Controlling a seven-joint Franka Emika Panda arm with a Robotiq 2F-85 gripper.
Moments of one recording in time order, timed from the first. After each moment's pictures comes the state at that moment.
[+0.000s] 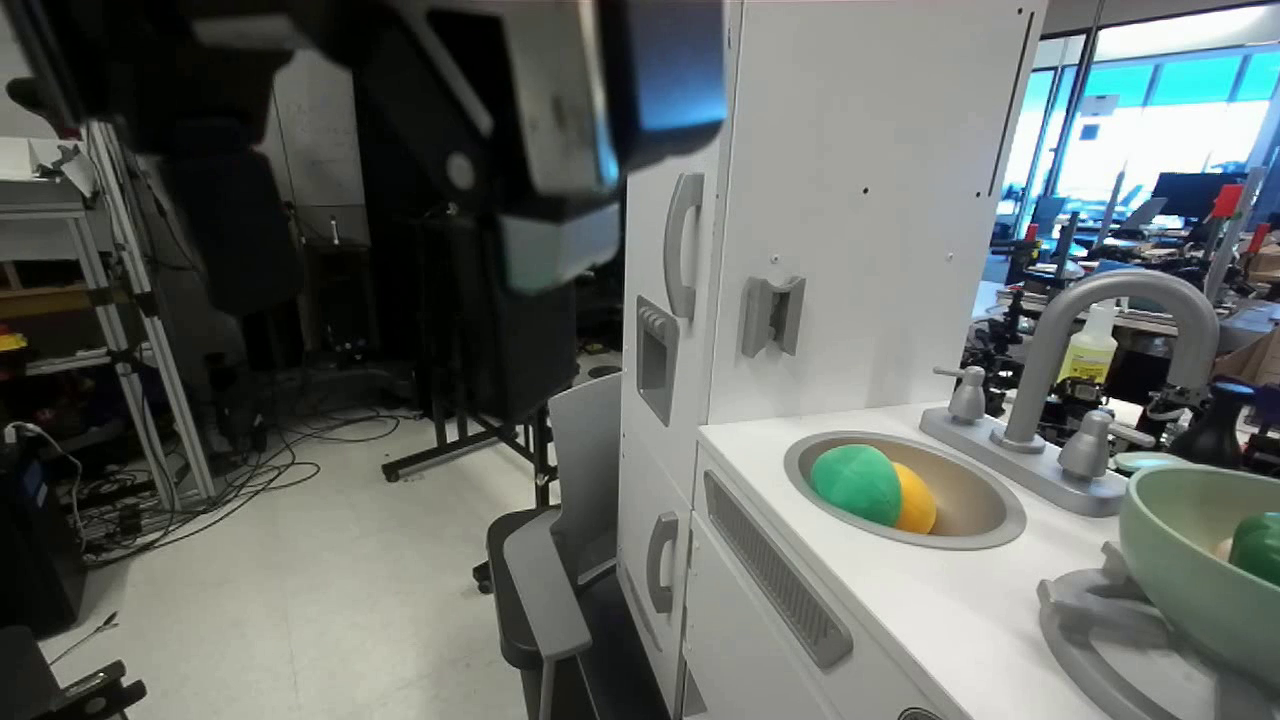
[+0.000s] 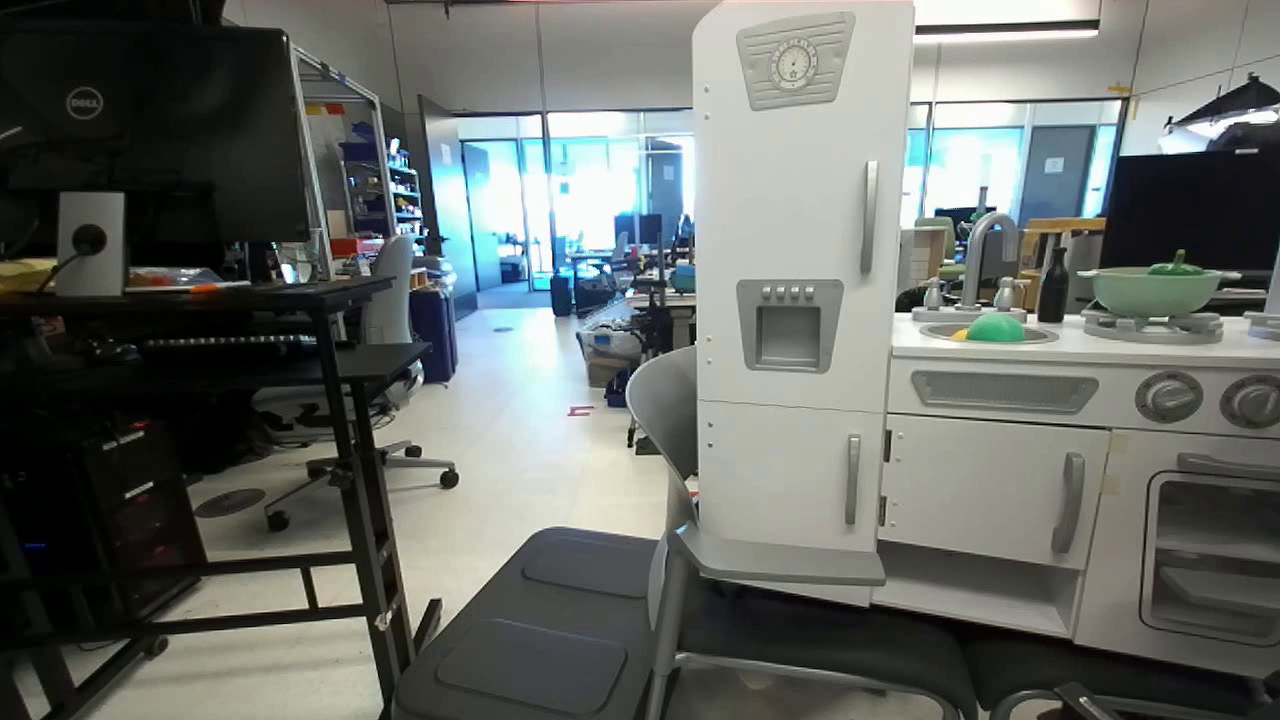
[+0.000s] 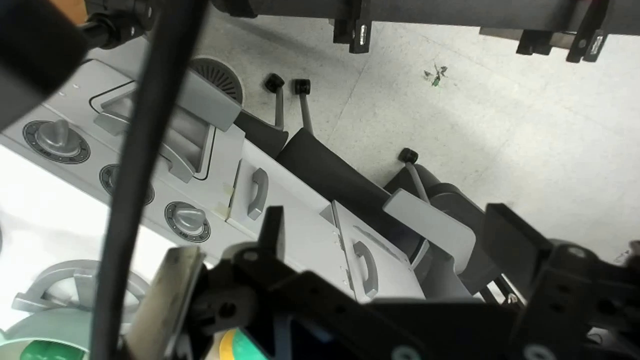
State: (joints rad) arm -0.07 -0.43 -0.34 -2.54 -0.03 2.22 -0.47
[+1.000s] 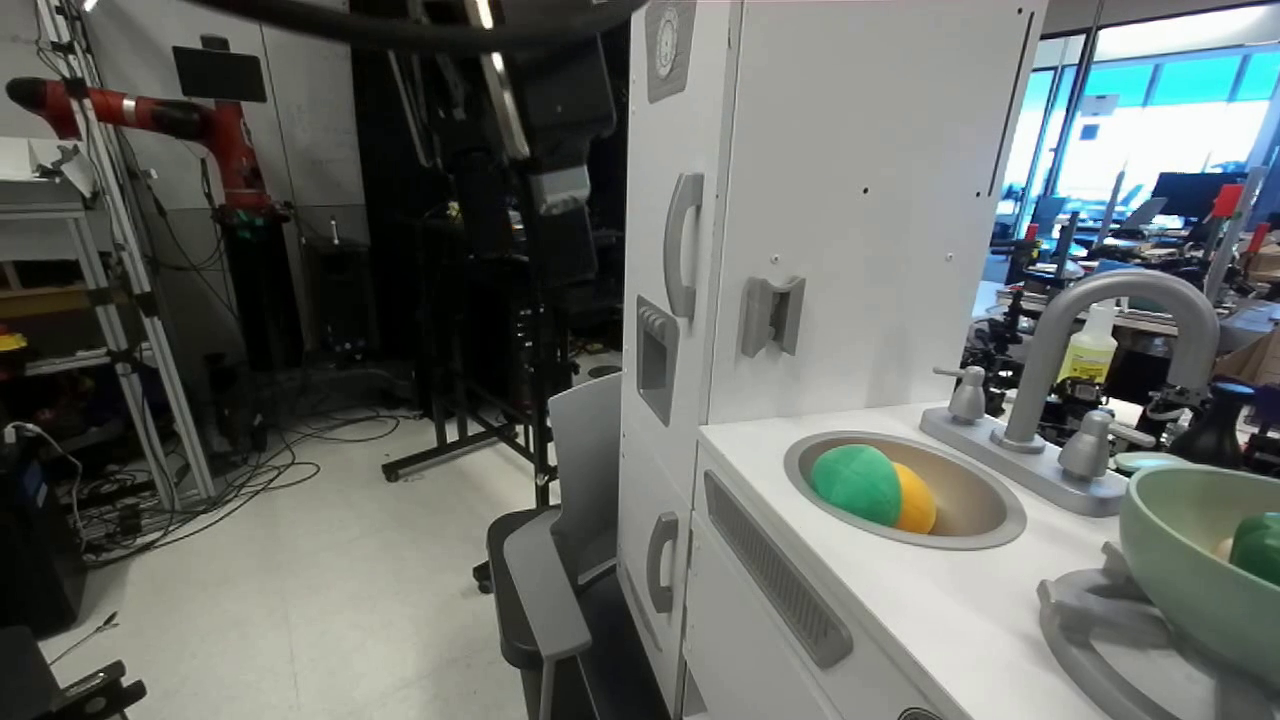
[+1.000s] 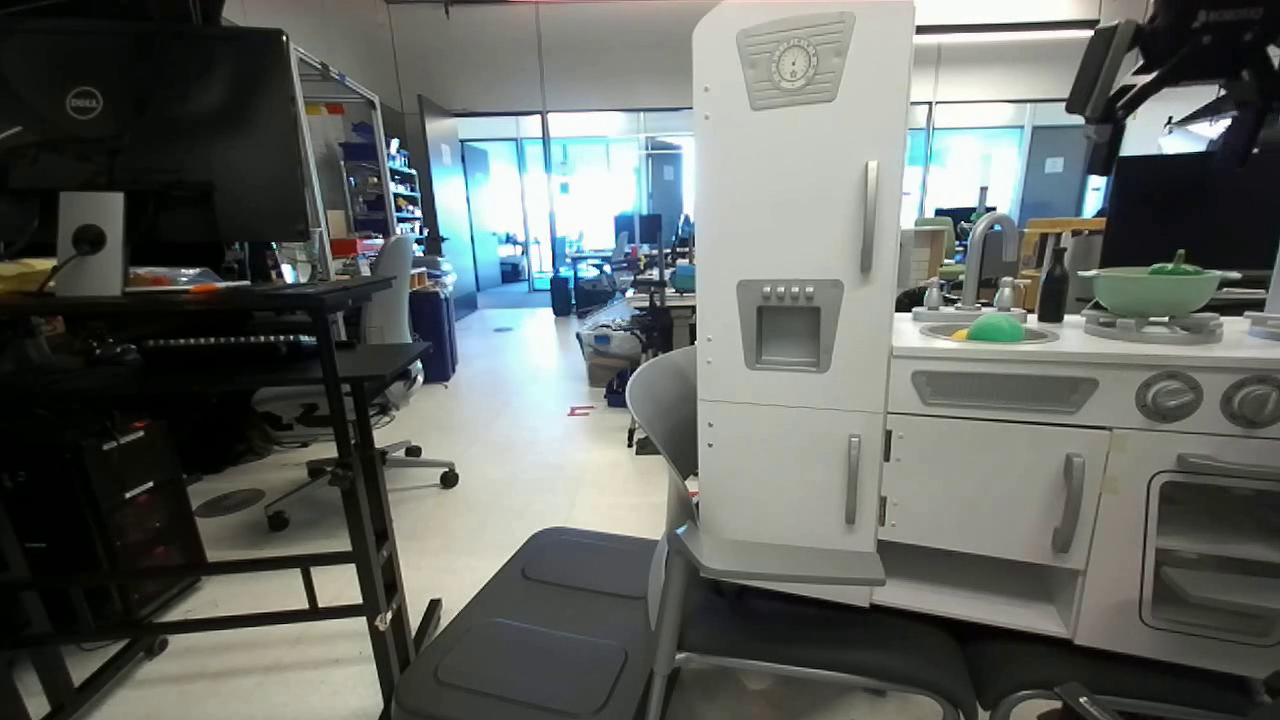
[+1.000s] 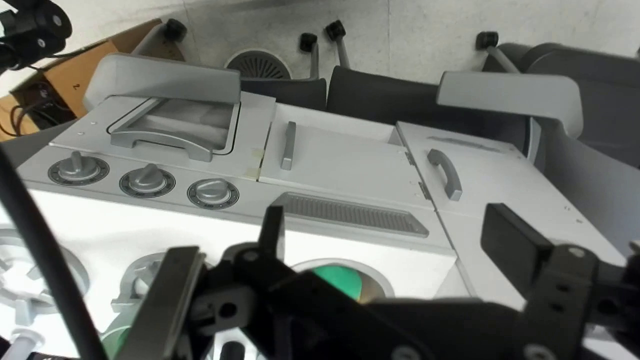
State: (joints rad) arm -0.09 -0.22 -0.08 -2.39 -0.15 2.36 0.35
